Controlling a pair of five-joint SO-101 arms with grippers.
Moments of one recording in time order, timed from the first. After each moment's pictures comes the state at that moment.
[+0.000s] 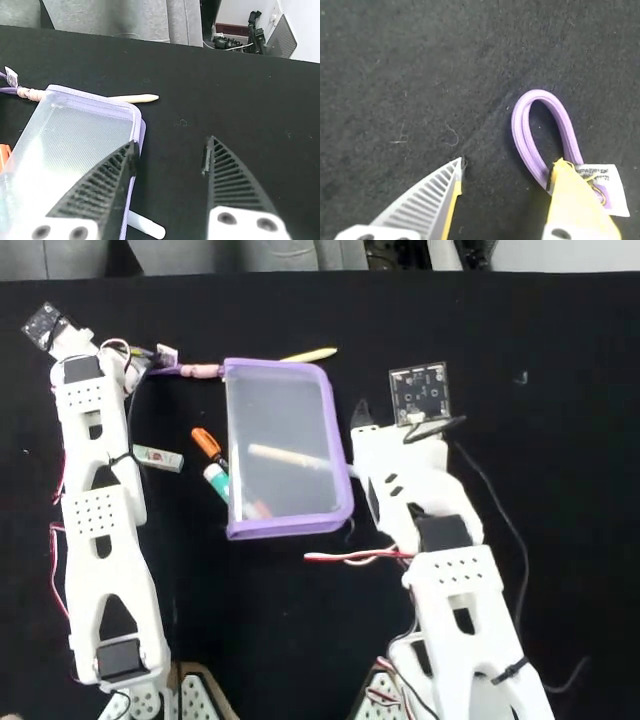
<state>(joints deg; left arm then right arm) -19.7 75.1 -80.8 71.1 34.0 -7.6 -46.4 62.5 17.5 3.6</state>
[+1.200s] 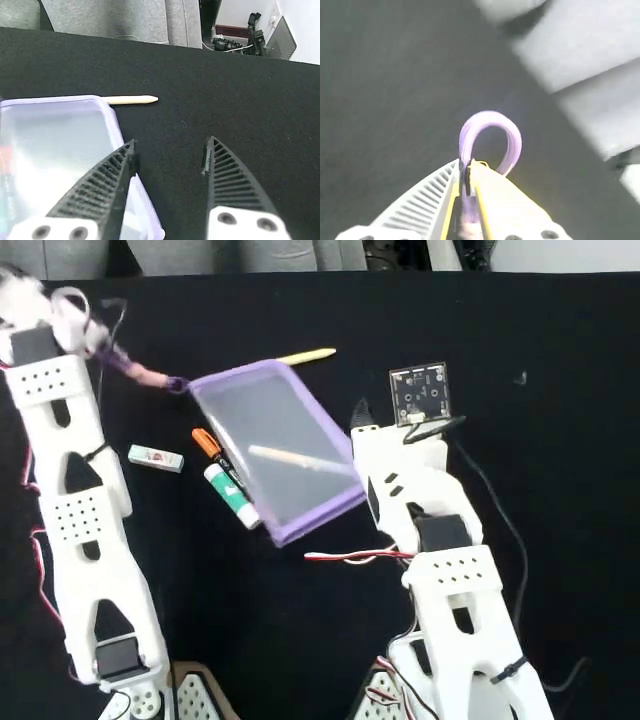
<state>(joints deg) -21.5 58.2 -92.4 83.5 34.3 -7.6 -46.4 62.5 17.1 3.6</state>
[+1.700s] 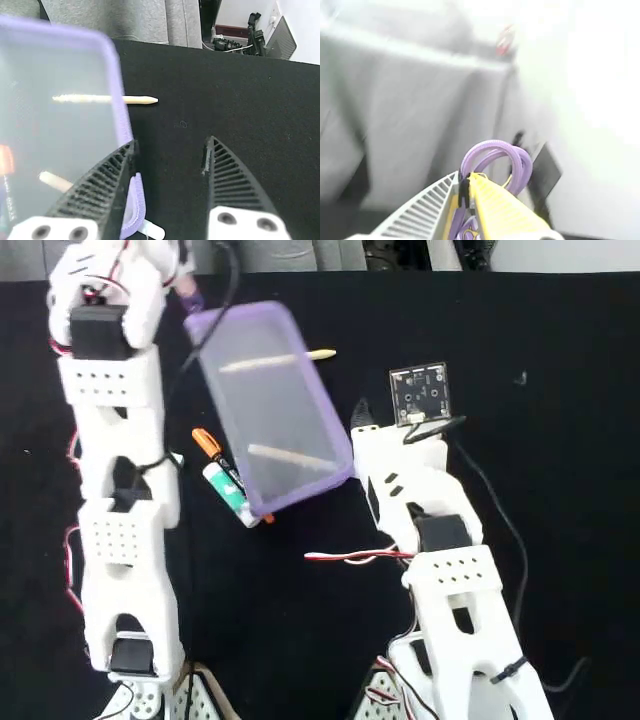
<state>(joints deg) -1.8 37.8 -92.4 67.7 13.5 -7.6 -46.4 62.5 17.1 3.6</state>
